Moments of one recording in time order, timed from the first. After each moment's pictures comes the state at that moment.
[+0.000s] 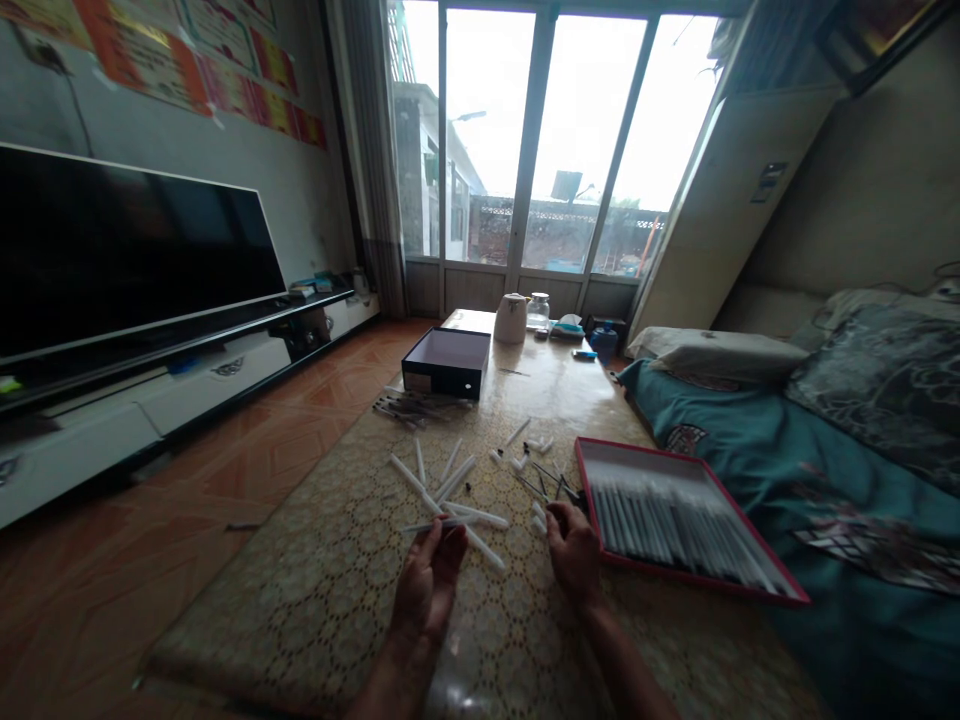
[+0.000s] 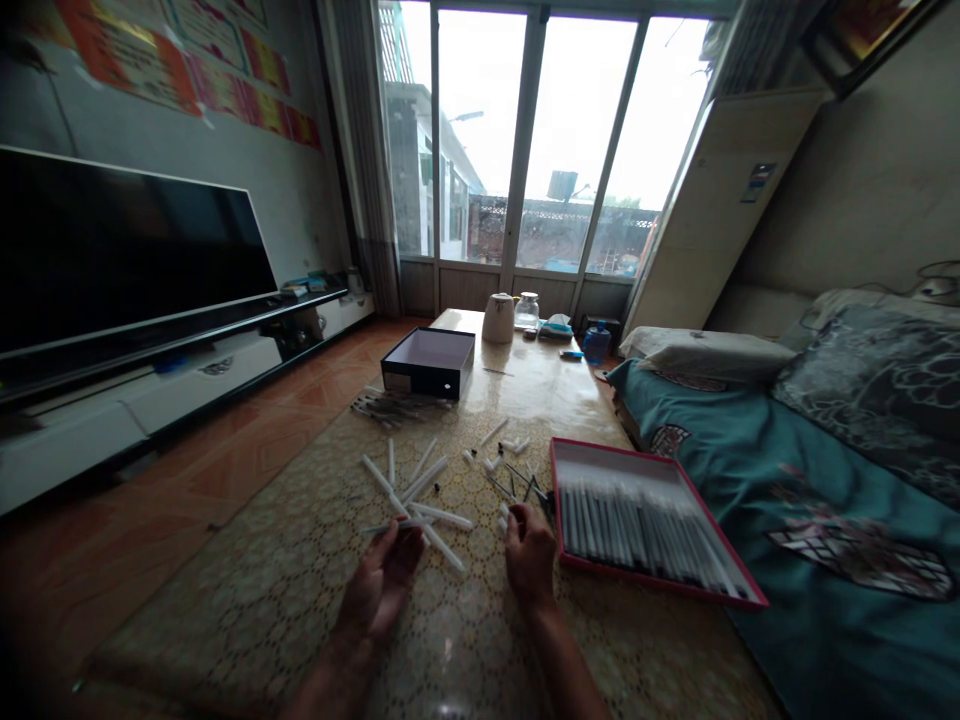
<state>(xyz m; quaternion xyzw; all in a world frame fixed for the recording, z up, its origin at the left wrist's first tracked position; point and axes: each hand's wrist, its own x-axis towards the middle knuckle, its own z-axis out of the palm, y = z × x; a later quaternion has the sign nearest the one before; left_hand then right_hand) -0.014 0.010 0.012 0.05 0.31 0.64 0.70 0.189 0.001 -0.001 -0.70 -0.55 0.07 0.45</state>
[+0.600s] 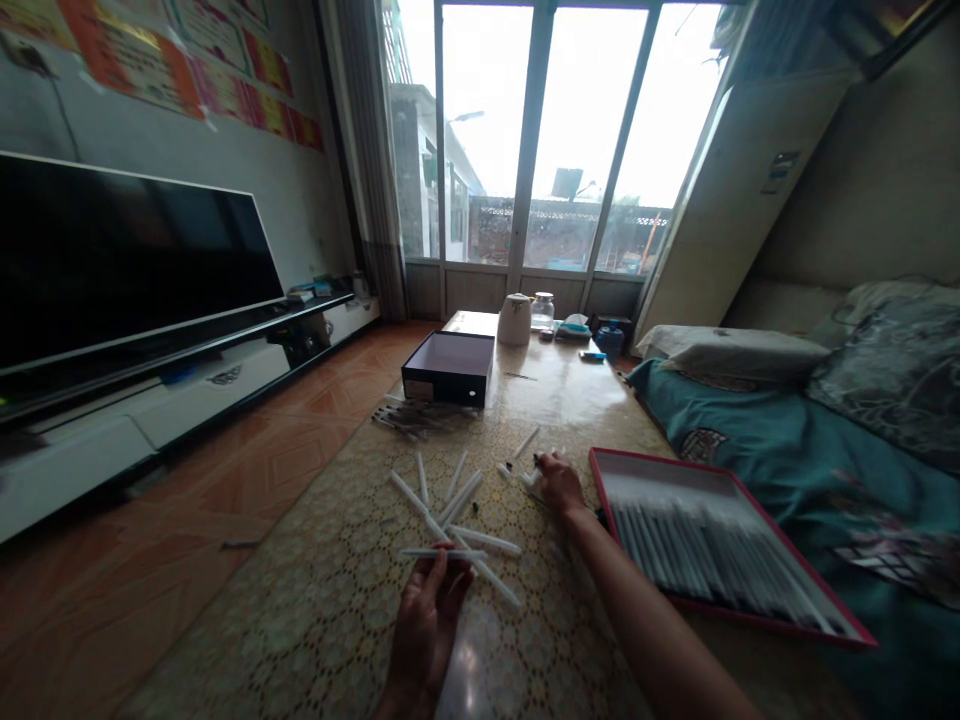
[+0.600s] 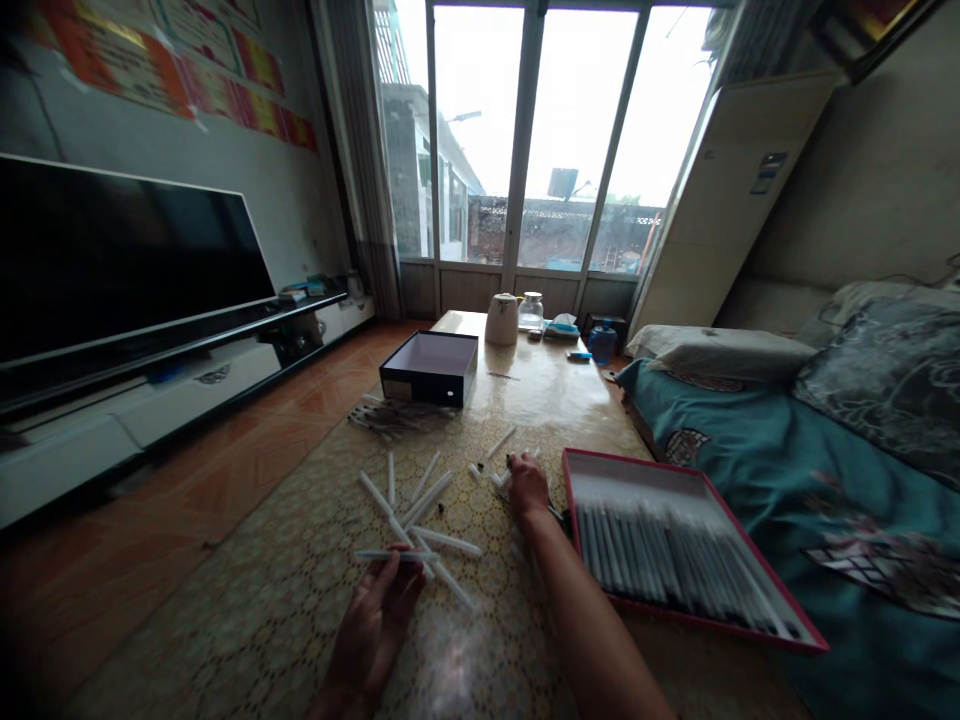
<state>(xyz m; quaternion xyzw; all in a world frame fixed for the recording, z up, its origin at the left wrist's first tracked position) -0.021 0.017 -0.001 0.12 0.36 0.64 0.67 0.209 0.137 -0.003 -0.74 -0.62 0.04 0.26</state>
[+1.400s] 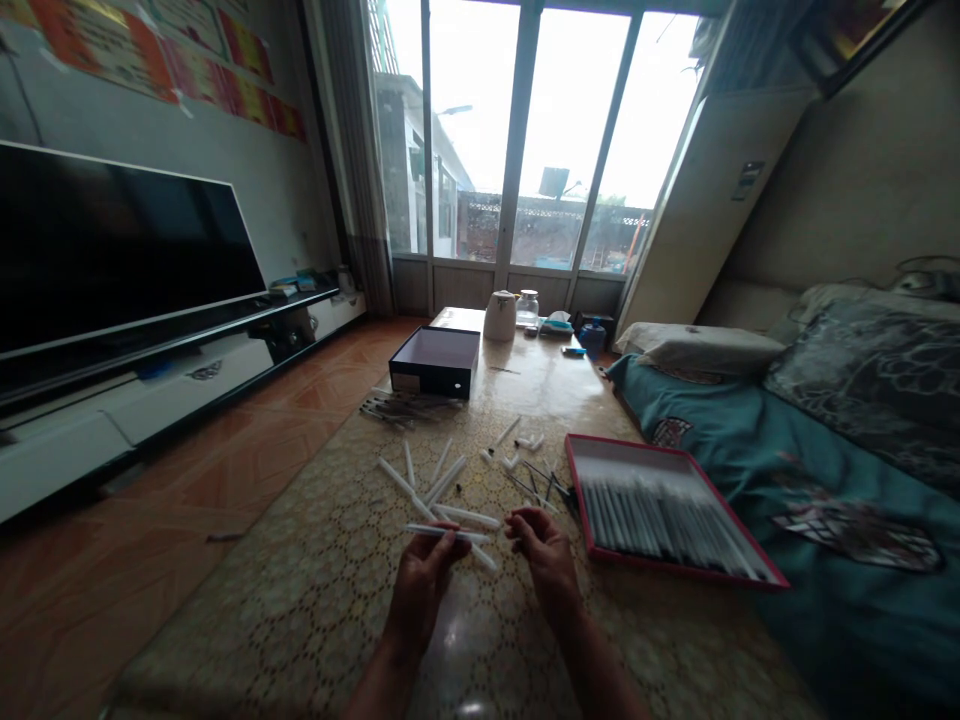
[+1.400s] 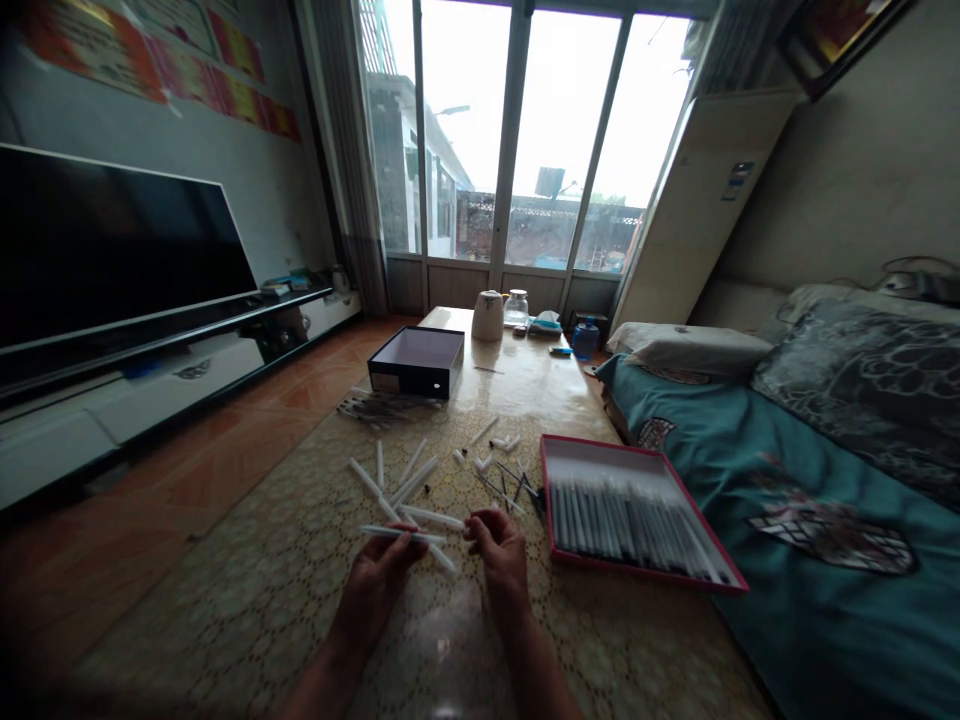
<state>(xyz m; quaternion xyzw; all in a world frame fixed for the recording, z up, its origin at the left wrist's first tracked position) -0.015 0.009 0.004 0.28 0.32 0.58 0.69 0.153 0.000 -0.001 -0.51 -0.41 0.41 0.64</state>
